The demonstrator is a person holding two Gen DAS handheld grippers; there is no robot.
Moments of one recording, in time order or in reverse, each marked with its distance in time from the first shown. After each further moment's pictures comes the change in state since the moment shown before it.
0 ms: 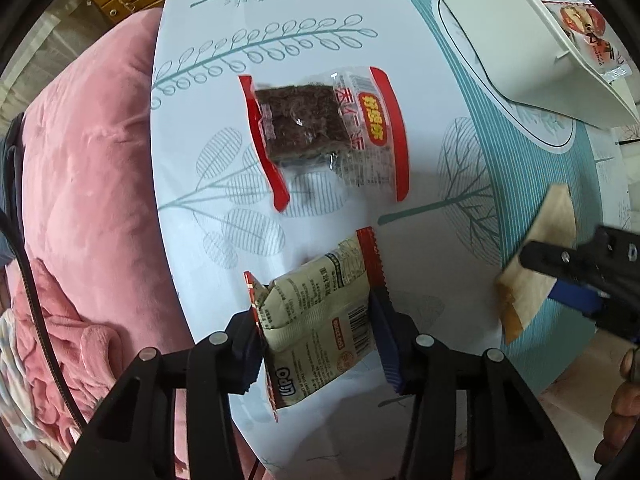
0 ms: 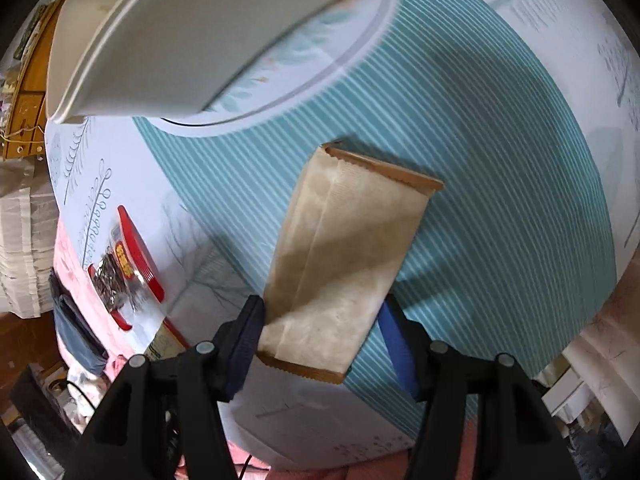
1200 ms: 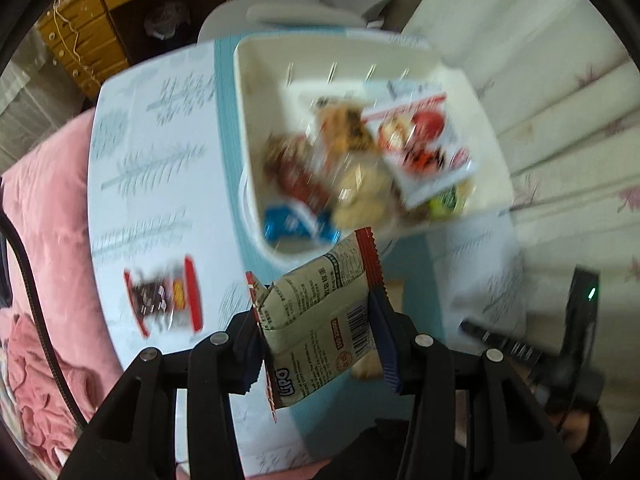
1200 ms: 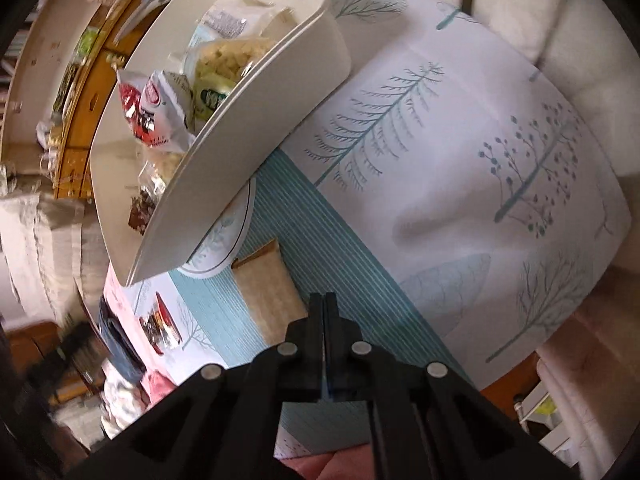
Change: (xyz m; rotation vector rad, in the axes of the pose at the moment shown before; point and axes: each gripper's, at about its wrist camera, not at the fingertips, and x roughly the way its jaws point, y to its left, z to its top) left arm -0.157 -0.152 0.087 0.042 -0.172 -0.161; right arm -0.120 -0.131 0.086 -0.037 -0.127 0.183
